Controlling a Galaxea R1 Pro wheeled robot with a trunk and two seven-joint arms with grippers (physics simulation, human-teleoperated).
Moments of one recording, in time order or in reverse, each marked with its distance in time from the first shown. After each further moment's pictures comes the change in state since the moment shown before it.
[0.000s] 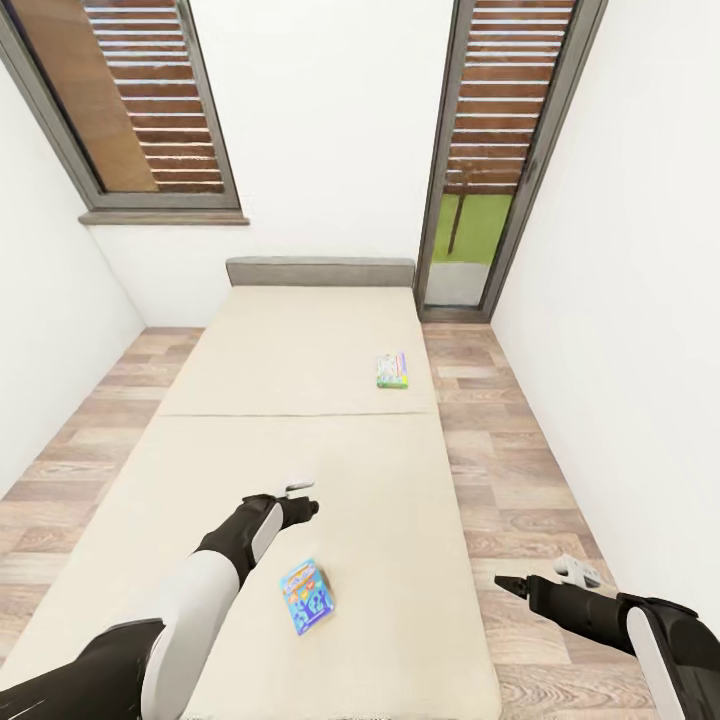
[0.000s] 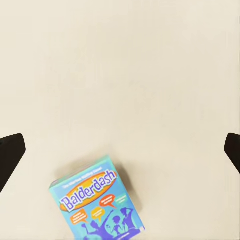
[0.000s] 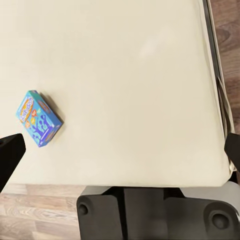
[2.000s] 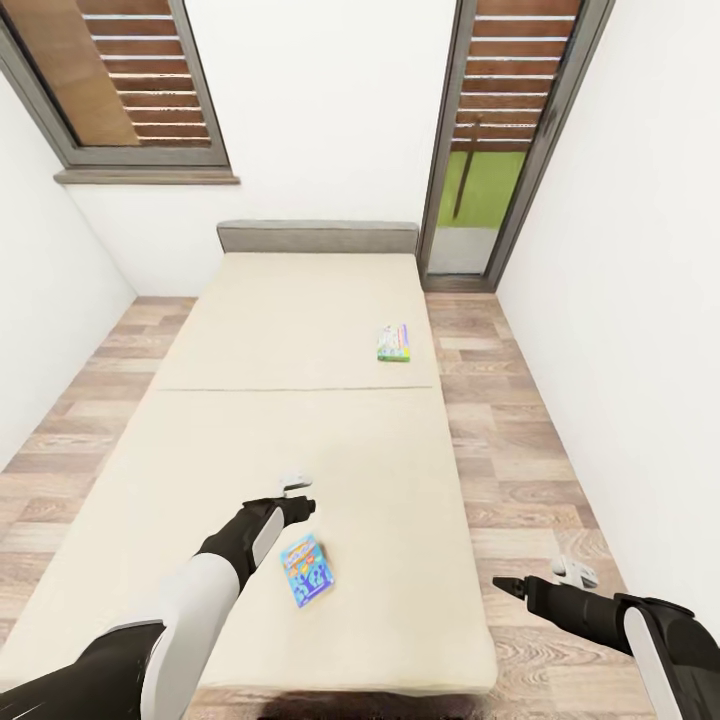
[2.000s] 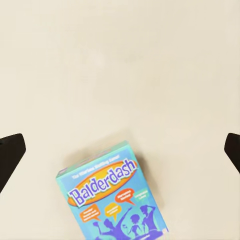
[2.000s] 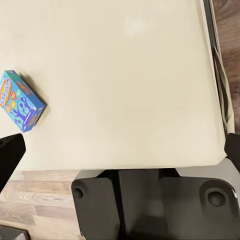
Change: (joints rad) left arm 0.005 -0.001 -0.003 0.017 -0.001 -0.080 0.035; right arm 0.000 0.003 0.006 0.002 0.005 0.000 0.000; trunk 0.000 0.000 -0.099
